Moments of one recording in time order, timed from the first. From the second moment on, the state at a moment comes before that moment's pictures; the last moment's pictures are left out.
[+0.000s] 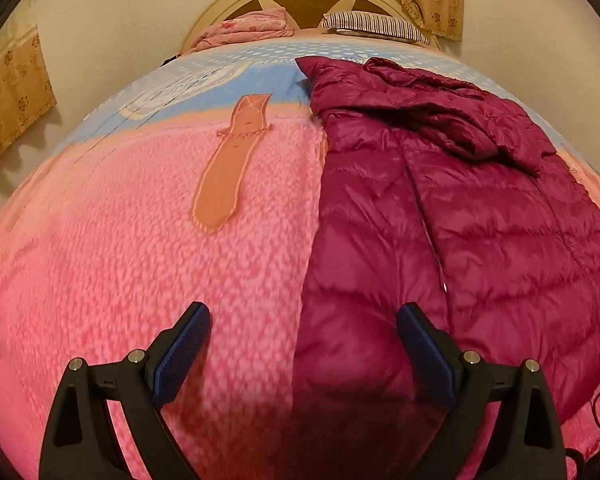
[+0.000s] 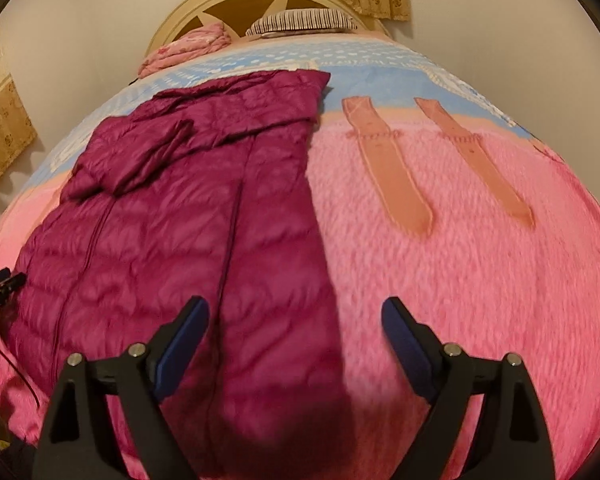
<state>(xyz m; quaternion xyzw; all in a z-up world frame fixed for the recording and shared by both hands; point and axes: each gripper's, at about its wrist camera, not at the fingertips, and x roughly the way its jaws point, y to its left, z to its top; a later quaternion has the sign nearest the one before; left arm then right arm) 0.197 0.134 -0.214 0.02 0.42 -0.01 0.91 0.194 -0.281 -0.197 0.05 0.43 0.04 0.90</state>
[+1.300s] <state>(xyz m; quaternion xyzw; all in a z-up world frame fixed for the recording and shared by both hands) 0.101 0.148 -0.022 -0.06 0.23 -0.20 0.95 0.069 -0.296 -0.035 0.14 0.19 0.14 0.96</state>
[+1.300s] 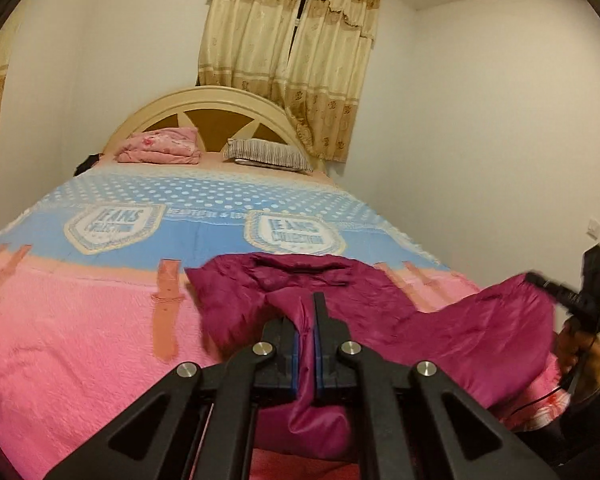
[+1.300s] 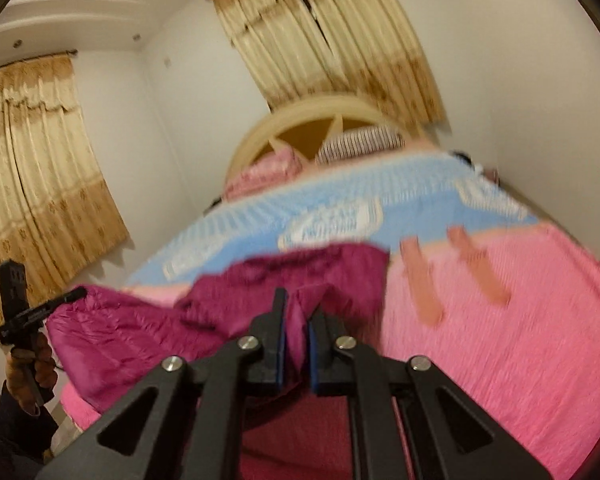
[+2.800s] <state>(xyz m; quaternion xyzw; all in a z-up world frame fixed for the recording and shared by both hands) 0.349 0.077 -0.120 0.00 0.31 0.01 0.95 0.368 -0.243 -0.117 0.05 0.30 0.02 0.95</state>
